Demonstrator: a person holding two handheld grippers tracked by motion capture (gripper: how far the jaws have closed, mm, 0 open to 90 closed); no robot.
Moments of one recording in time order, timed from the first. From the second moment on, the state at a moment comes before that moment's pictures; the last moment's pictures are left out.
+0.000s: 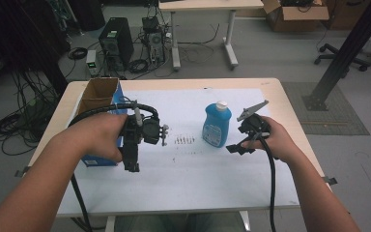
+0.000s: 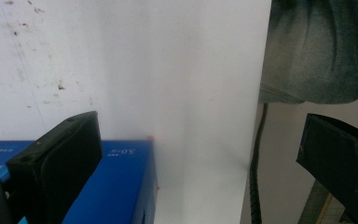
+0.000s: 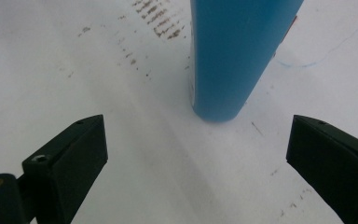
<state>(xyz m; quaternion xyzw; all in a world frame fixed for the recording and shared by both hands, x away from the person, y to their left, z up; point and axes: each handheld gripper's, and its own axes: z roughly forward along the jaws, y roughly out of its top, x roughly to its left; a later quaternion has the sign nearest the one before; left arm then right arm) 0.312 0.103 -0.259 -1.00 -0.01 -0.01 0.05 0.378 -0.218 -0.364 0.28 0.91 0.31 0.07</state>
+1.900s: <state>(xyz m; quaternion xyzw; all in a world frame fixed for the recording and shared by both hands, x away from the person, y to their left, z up) 0.307 0.101 -0.271 -1.00 0.00 0.00 0.04 0.403 -0.195 -0.416 0.29 0.83 0.46 0.14</state>
